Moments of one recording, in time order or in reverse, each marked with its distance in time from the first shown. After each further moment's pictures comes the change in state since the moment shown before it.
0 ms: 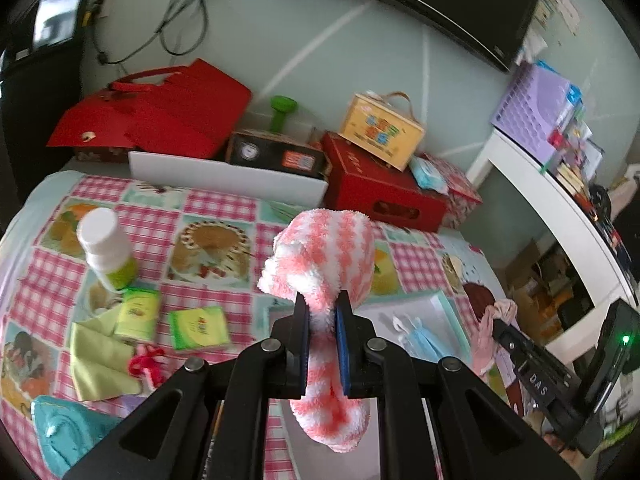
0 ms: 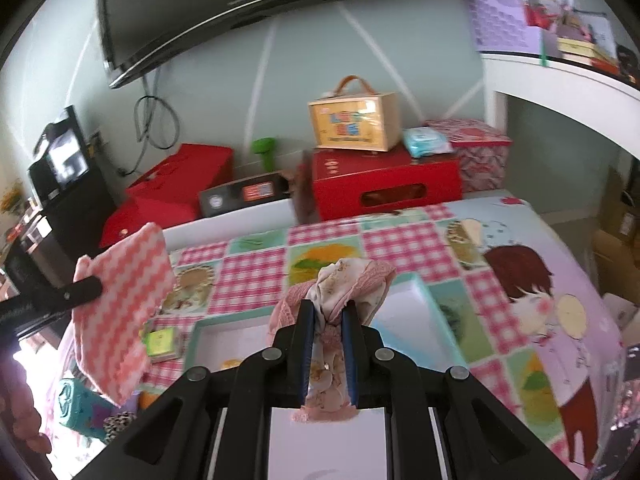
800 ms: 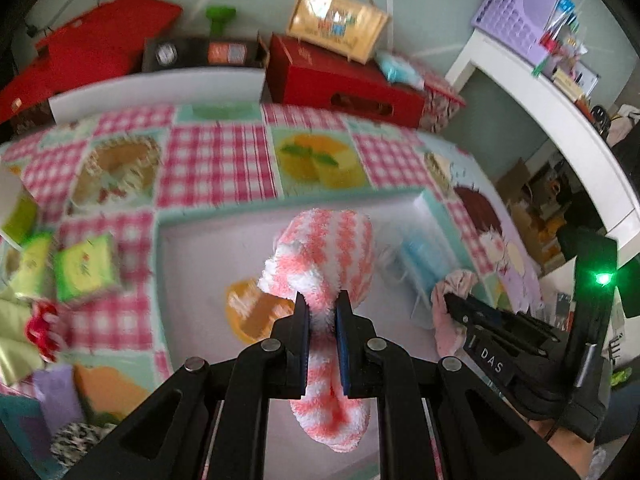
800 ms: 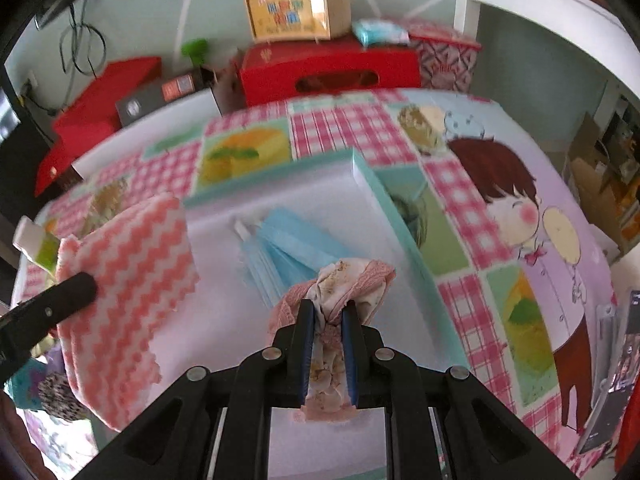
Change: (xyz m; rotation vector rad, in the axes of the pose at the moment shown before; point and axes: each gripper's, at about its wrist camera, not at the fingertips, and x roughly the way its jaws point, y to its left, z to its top) left arm 0.103 -0.052 -0.057 0.096 0.300 -0.059; right arm 0.074 -0.036 -0.050 0.011 0.365 -0.178
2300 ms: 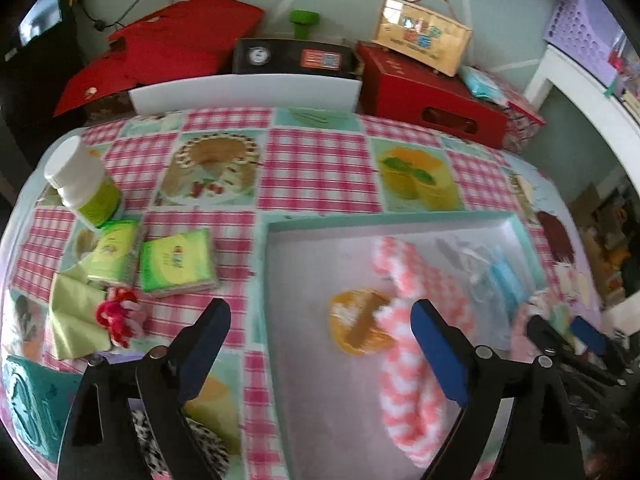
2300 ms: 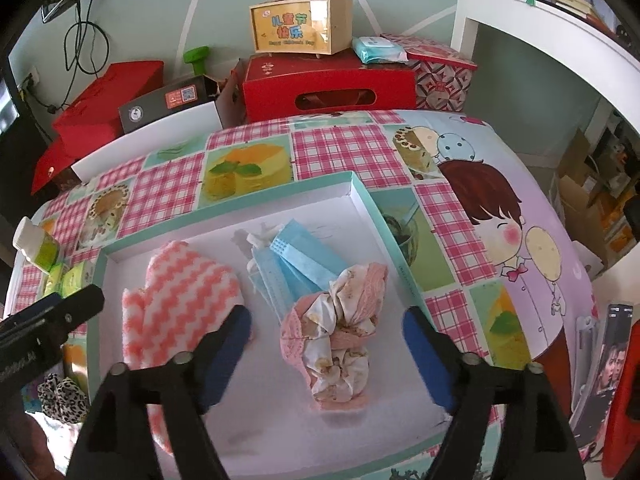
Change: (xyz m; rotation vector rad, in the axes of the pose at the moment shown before) left arm -0.011 0.036 0.003 -0.098 -0.048 0.299; right arm -0.024 0.008 0.007 -0.011 -0.061 -0.028
